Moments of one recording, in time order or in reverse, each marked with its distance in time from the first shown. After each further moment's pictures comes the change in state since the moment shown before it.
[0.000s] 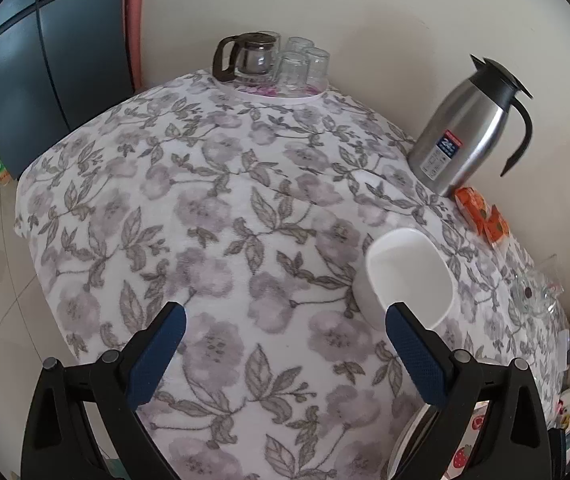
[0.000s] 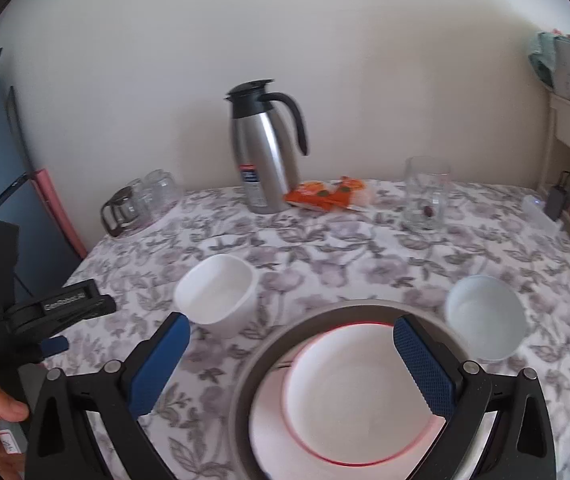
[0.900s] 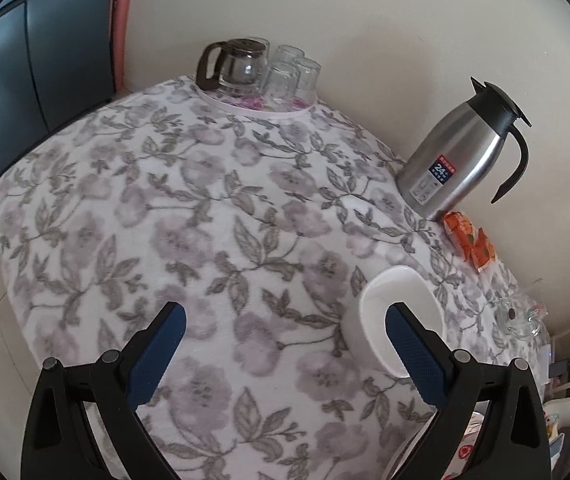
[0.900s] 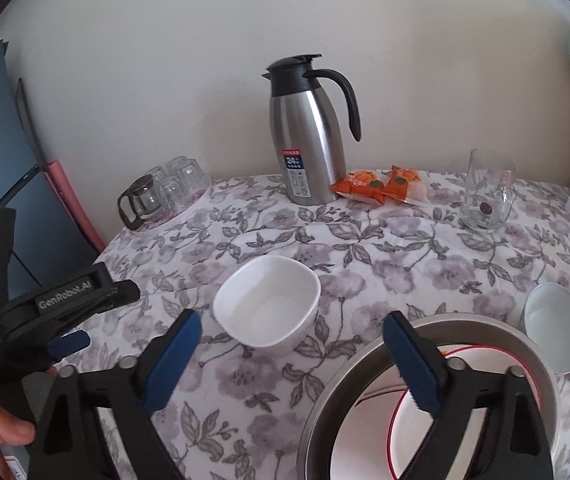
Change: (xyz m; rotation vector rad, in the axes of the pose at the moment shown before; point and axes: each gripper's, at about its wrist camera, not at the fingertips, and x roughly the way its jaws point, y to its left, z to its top) left arm 0.021 0.006 0.035 -0.011 -0.012 -0.106; right arm 0.059 0.041 0.011 0.015 0.043 0.031
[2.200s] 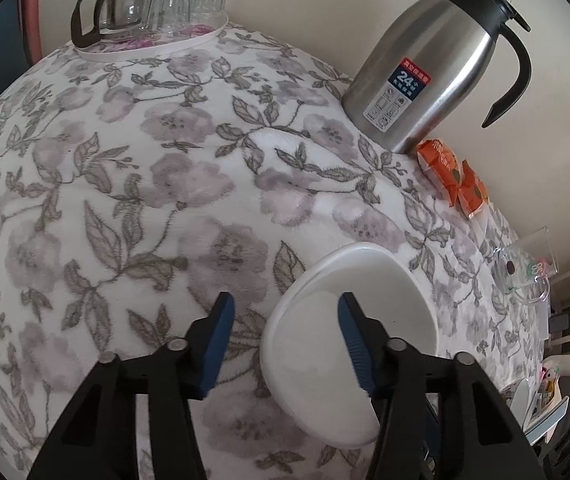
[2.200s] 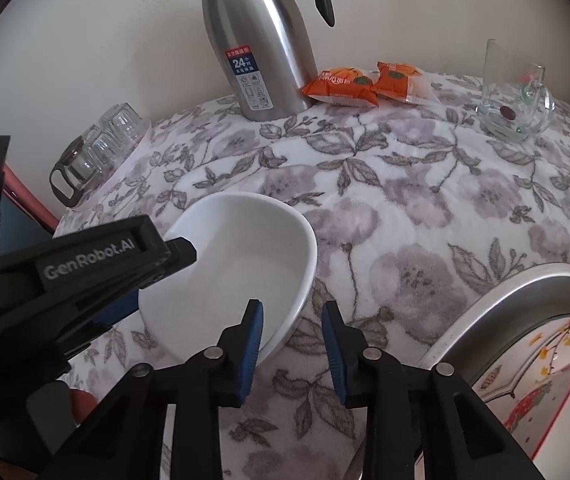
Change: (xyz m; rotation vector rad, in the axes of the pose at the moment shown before) left arm 0.118 -0.073 0.006 0.157 0.212 -0.124; right arm 0.120 -0.003 -0.015 0.132 0.258 -0.072
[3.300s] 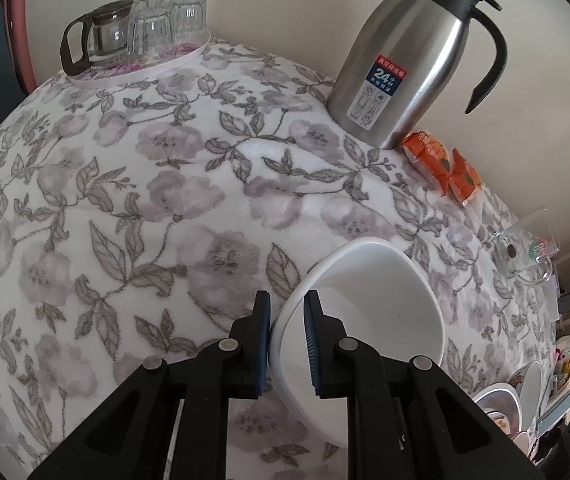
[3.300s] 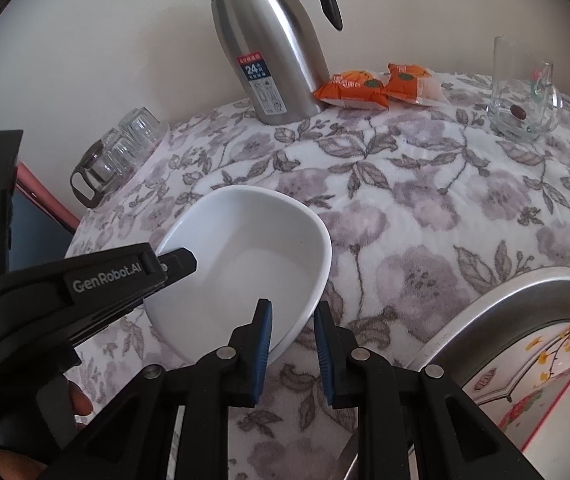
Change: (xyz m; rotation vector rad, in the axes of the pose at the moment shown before) left arm -0.016 -0.014 -0.005 0.082 -0.030 0.034; right arm -0.015 -0.010 0.002 0.003 -0.009 0.086
